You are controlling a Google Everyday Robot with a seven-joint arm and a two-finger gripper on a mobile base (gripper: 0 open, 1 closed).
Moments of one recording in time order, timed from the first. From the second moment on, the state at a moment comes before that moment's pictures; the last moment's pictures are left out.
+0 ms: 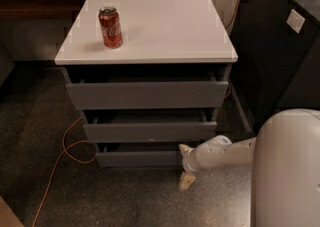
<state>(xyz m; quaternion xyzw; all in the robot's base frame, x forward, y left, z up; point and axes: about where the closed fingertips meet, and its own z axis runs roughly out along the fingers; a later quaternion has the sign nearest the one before) 0.567 -0.115 0.384 -0.67 0.71 0.02 0.22</state>
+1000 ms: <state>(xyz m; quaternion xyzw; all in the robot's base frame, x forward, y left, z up) 0.627 -0.125 0.306 -0.68 0.69 0.04 0.25</state>
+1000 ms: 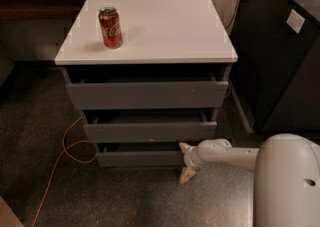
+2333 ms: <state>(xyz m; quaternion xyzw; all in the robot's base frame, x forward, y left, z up) 0.679 -0.120 0.220 -0.72 0.65 0.04 0.25</state>
